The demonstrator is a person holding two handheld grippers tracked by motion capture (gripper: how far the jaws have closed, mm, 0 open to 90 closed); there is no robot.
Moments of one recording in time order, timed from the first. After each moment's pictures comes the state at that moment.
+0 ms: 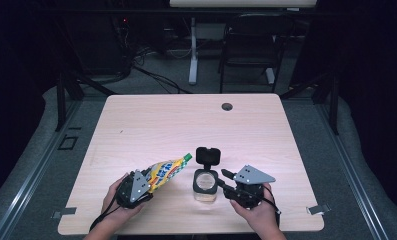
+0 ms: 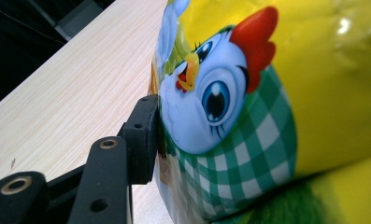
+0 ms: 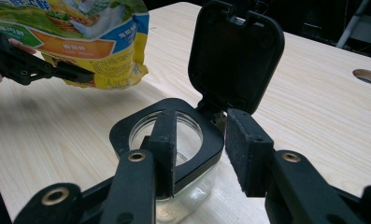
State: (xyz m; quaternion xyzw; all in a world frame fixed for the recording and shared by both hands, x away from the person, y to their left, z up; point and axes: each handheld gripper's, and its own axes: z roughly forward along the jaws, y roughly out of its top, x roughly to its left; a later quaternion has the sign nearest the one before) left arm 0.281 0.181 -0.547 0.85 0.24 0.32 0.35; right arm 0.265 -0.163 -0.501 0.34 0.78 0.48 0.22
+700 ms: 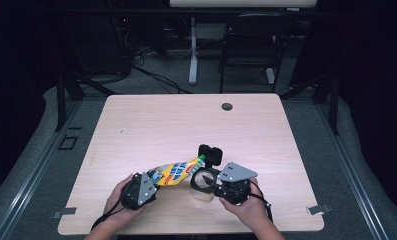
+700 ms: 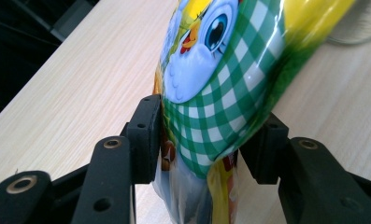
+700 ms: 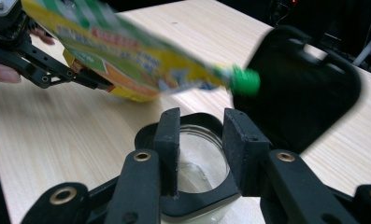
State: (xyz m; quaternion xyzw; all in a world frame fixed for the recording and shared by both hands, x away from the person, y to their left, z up) left arm 0.279 0.168 -0.554 0.87 0.19 0.34 0.31; right arm 0.275 -0.130 -0.495 0.28 0.82 0.46 0.22
